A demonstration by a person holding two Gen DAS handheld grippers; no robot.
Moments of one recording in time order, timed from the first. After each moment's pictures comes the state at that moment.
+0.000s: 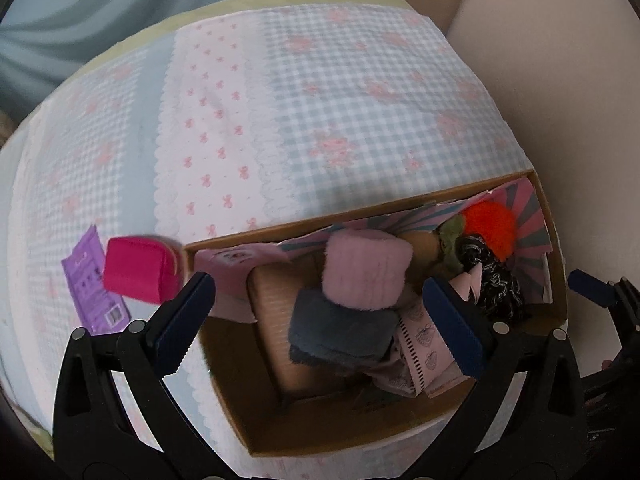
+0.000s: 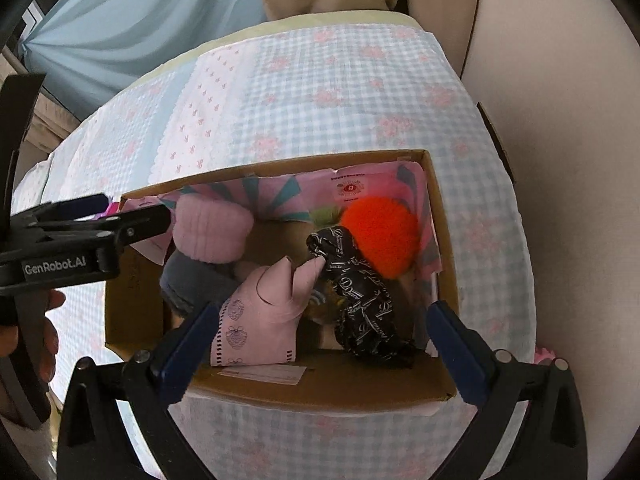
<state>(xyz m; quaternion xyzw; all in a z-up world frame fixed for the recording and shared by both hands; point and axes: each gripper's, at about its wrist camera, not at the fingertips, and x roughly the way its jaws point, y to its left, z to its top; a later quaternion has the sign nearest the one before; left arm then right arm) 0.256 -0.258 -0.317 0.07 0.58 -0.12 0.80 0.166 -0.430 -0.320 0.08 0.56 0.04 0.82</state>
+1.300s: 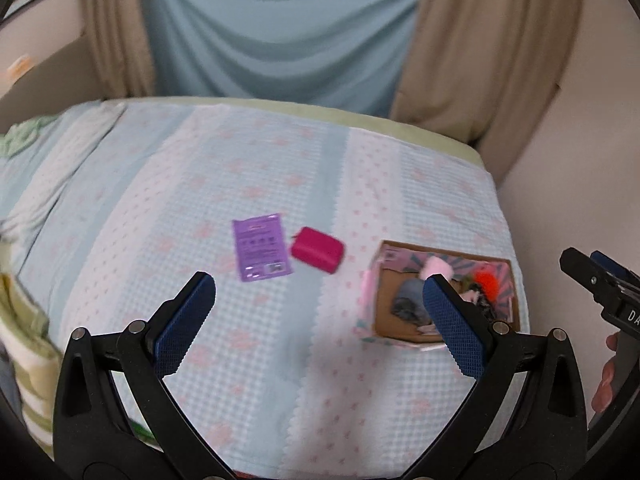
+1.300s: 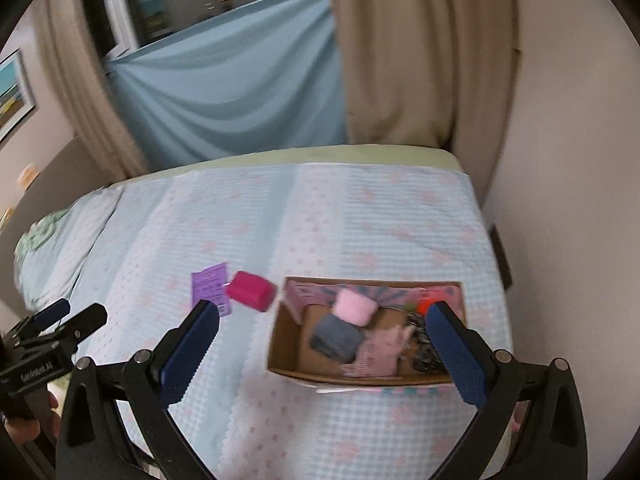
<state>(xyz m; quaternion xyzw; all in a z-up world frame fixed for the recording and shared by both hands) 0.059 -0.054 -0.103 -0.07 0.42 0.05 0.90 0.073 -0.320 -0.106 0.05 0.41 0.10 0.91</state>
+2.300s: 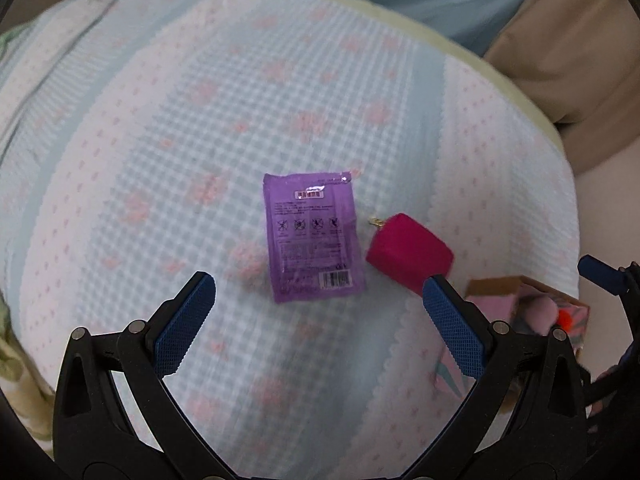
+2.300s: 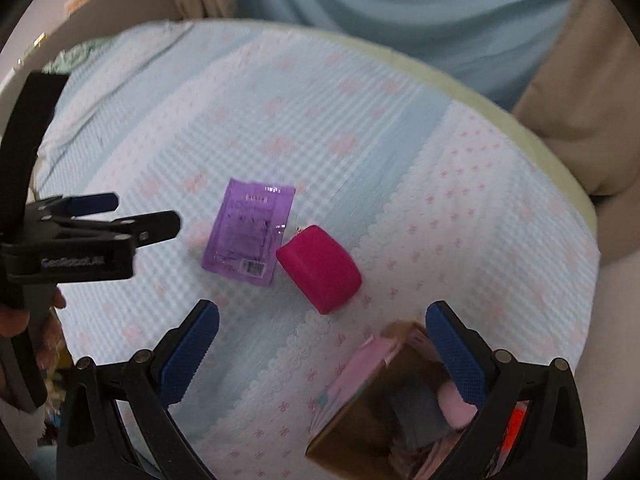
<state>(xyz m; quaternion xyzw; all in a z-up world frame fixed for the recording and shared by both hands) 0.259 0.083 -0.306 -0.15 0.57 0.07 0.80 0.243 -0.116 -0.261 -0.17 0.53 0.26 0.79</state>
